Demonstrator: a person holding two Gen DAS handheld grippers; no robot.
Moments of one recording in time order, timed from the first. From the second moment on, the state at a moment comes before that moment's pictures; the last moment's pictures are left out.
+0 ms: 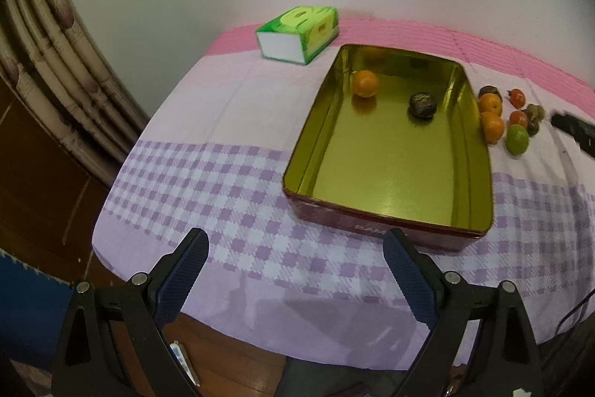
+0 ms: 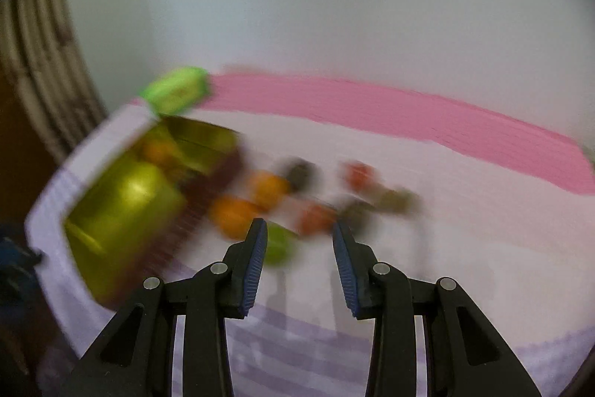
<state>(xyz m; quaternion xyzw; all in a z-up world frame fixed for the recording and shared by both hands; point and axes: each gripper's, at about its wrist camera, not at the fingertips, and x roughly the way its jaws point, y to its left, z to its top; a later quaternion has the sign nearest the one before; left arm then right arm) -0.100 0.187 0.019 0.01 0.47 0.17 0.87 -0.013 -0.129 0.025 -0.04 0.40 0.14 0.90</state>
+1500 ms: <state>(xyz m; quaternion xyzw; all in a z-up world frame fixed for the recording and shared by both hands) 0.072 -0.006 -0.013 0.11 0.52 -0.20 0.82 -0.015 -0.262 -0.027 0.07 0.42 0.10 0.90</state>
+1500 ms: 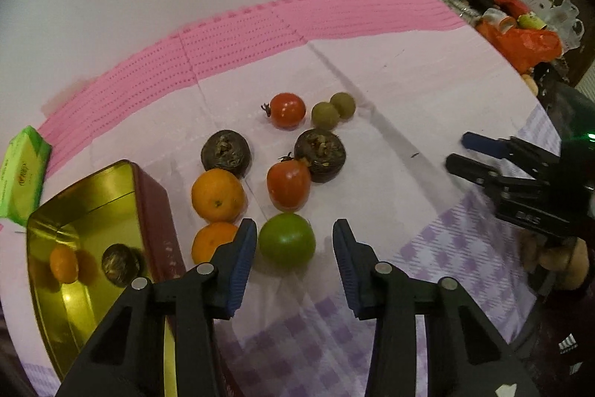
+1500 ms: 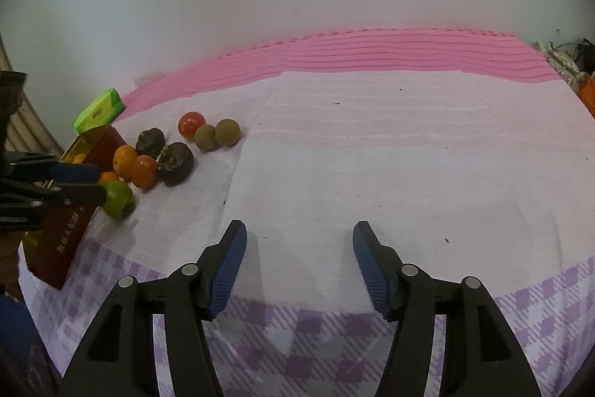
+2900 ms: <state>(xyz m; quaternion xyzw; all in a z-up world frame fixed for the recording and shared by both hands) -0.050 0.090 0.056 -0.08 0.47 -0.14 0.87 0.072 -0.065 -0.015 -0.33 0.44 0.39 0.74</state>
